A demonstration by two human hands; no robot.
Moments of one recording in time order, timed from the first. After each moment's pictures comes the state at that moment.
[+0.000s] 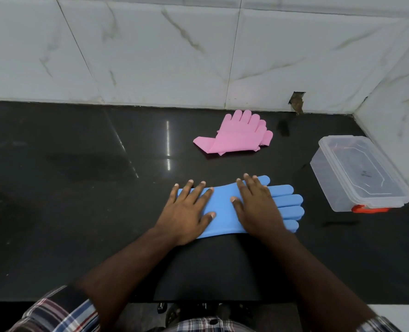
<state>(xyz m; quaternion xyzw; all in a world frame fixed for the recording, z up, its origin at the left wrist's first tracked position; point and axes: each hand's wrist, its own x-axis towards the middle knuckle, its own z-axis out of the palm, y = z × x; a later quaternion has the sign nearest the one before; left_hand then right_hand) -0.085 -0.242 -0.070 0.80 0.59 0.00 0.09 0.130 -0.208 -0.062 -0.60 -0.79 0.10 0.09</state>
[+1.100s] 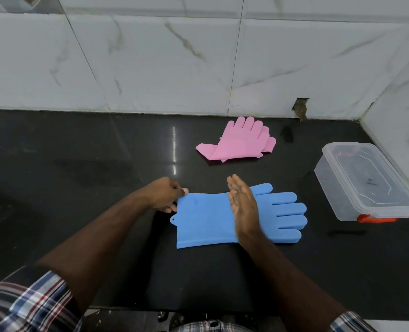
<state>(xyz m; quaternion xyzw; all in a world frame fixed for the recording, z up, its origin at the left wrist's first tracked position) -0.136 -0.189 -0.004 0.53 0.69 0.10 0.48 0.083 -0.205 -0.062 -0.48 -0.39 0.60 0.51</state>
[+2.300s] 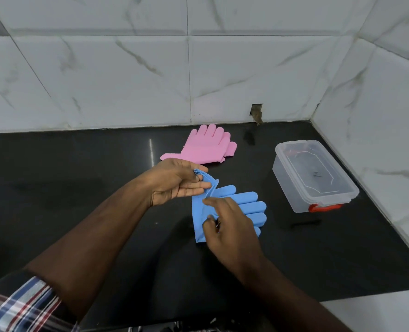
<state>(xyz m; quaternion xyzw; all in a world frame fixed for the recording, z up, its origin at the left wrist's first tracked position) -0.025 -0.169 0.069 0.37 0.51 0.29 0.72 0.142 -0.270 0.010 -0.56 -0.74 0.17 0.33</state>
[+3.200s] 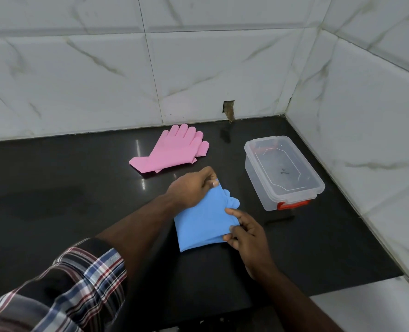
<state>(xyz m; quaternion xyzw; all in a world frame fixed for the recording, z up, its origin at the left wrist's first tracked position) 0.085 -0.130 -0.008 0.79 0.53 0.11 0.27 0.245 -0.266 -0.033 -0.58 -0.33 0.56 0.49</state>
